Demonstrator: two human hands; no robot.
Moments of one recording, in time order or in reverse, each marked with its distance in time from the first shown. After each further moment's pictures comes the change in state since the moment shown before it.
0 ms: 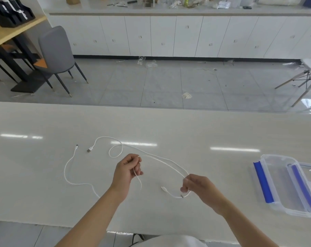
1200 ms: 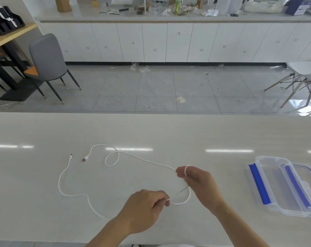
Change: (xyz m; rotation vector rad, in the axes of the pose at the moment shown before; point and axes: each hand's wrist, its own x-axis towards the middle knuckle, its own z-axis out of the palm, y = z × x) left_hand -0.064 0.011 0.034 1.246 -0.472 0.322; right_hand -0.003 -0.052 0.012 0.067 0.335 -0.129
